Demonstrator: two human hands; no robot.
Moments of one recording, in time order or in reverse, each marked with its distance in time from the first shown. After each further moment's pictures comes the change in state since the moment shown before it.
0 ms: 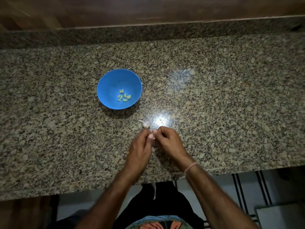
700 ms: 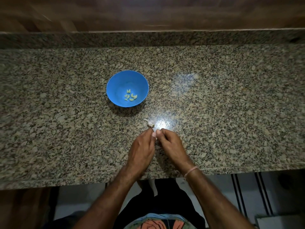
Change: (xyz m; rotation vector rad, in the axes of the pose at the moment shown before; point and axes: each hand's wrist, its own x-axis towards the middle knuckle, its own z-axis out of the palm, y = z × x) left_hand -0.007 -0.004 -0.002 0.228 0.079 0.105; right_hand -0.017 0.005 0.013 -0.002 0.039 -0.069
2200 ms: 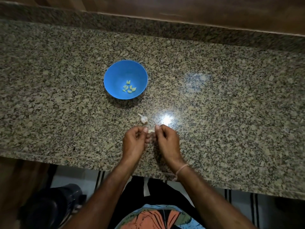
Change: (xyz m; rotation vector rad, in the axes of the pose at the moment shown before) left_hand 0.011 0.028 0.034 -0.568 0.229 -0.648; right_hand 0.019 0.005 -0.032 -0.033 0.015 -0.002
